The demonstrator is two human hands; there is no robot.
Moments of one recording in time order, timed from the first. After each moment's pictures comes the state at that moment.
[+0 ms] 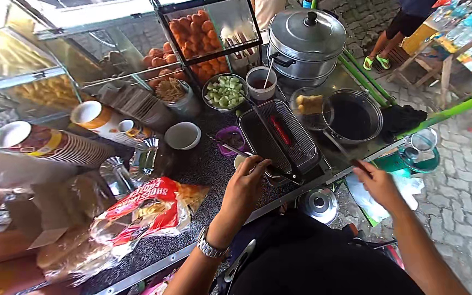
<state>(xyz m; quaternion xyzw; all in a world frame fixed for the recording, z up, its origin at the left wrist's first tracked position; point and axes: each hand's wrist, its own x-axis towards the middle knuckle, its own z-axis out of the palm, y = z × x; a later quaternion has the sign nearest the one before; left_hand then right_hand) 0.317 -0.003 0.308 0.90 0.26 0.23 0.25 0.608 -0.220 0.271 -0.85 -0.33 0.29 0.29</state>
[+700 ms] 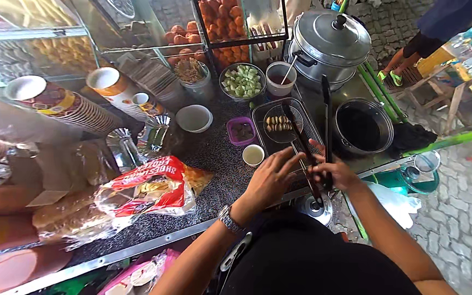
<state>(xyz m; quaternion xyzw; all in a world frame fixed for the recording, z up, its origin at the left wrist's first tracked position) 0.339 -0.008 0.275 0.93 0.20 0.20 0.25 0.568 -0.108 0.261 -0.56 -0.29 0.61 0.48</state>
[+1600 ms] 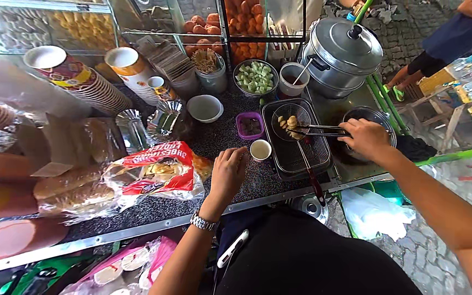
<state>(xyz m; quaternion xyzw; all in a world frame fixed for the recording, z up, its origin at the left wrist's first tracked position) 0.247 0.019 0.266 0.83 0.45 0.23 0.24 0.642 -0.051 0.320 -0.72 -0.69 0.05 -0.01</state>
